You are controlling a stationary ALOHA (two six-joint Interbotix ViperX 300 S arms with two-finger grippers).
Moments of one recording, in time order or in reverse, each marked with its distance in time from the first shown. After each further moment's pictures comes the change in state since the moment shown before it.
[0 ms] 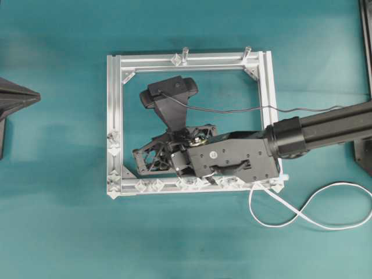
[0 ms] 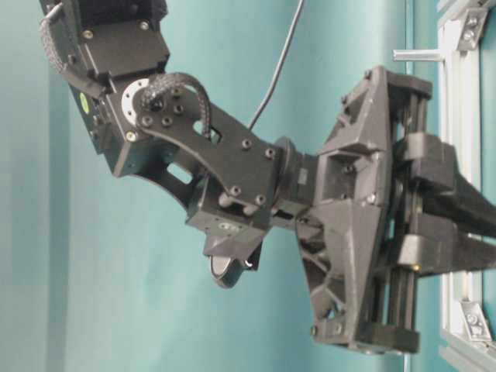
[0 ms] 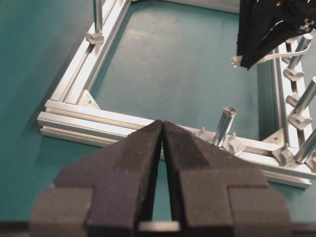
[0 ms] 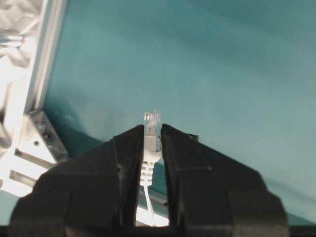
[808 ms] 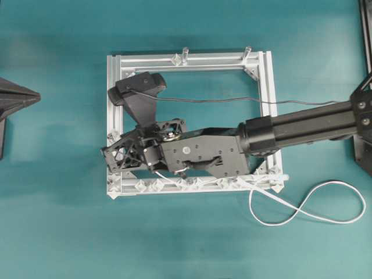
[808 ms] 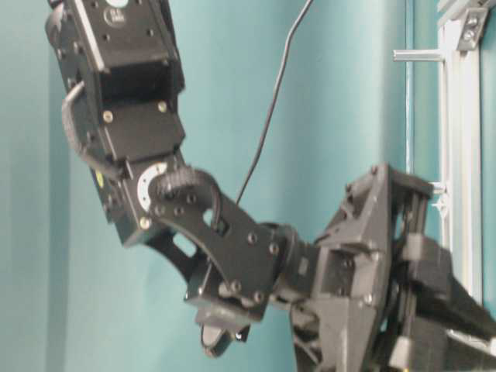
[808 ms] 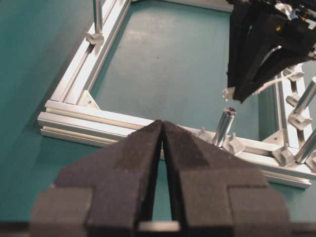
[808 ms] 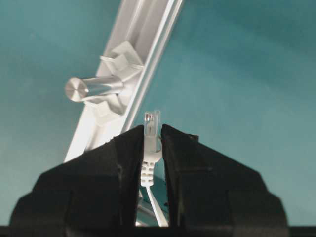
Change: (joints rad) left arm 0.002 -0.002 0.000 0.002 0.000 0.002; right arm -0.028 0.126 -0.192 -0.029 -0.058 -0.071
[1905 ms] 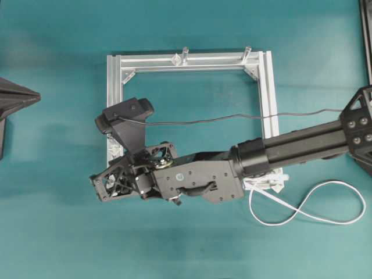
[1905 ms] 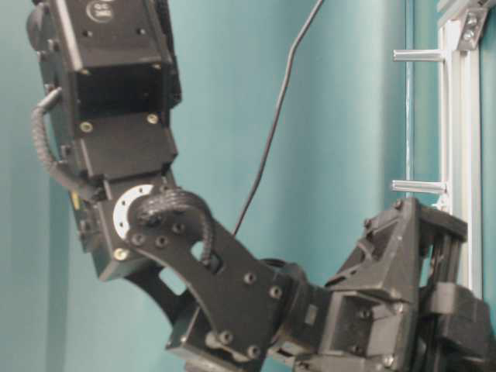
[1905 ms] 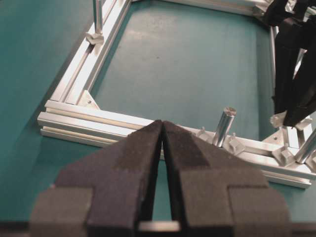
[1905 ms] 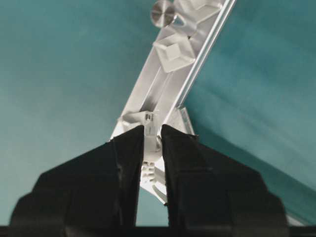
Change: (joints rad) left arm -0.002 0.002 0.000 -0.002 0.000 -0.002; right arm 0.077 0.048 -0.092 0.029 -0.011 0.011
